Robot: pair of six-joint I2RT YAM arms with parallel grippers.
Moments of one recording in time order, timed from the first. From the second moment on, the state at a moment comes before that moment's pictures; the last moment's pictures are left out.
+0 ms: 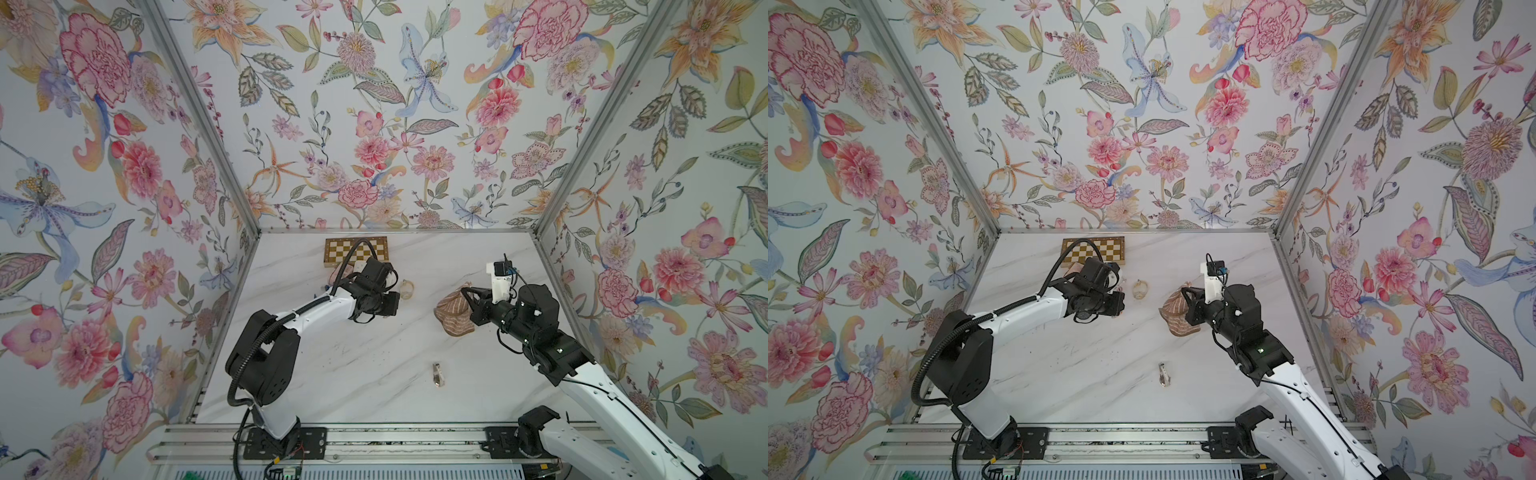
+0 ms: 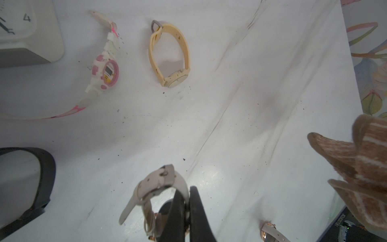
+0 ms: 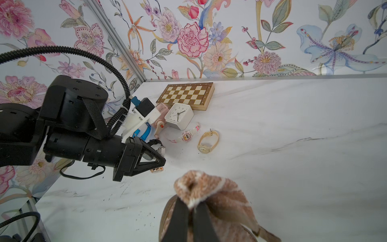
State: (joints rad) left arm -0.63 1.74 1.23 -0.47 0.20 -0.40; right arm 0.45 0.85 0.74 -0.19 -0.18 0.31
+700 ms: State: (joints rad) left arm -0.63 2.06 1.60 -0.73 0.07 -0.22; right arm 0.45 0.84 0.72 -0.20 -0.18 0.31
